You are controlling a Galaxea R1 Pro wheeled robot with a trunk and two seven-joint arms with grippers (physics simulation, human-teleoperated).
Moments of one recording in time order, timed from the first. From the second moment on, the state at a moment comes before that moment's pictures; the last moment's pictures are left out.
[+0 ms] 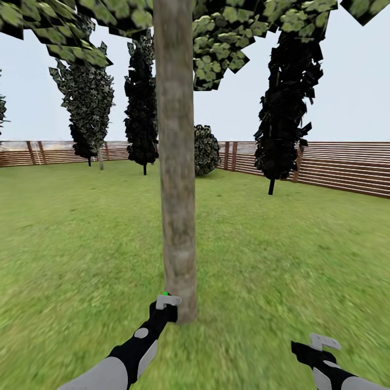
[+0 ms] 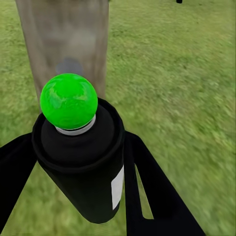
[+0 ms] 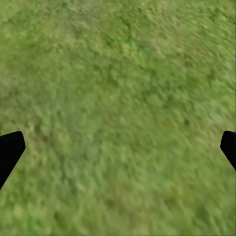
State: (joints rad) left arm -0.64 -0.17 0.01 -0.22 -0.10 -0.33 -0.06; right arm -0.63 -0.21 -0.07 0.05 -0.16 -0.23 -0.05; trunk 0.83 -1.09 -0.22
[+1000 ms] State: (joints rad) left arm -0.64 -0.17 0.00 -0.32 -0.10 0.01 -0.17; right arm -0.63 -0.20 -0.07 0.05 -0.16 -0.22 -0.05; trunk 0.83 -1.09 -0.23
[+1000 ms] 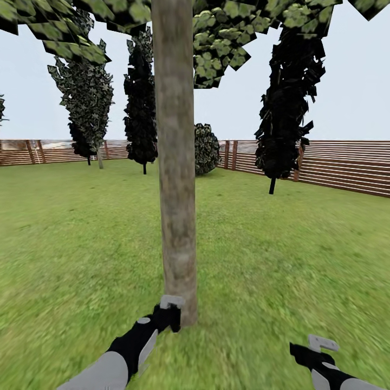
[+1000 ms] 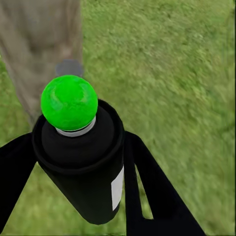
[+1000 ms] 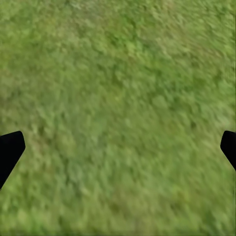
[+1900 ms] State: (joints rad) left arm -0.64 -0.17 0.01 -0.56 -0.10 0.23 -0.16; right arm -0.63 -0.20 -0.07 0.05 -0.16 -0.22 -0.05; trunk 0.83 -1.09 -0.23
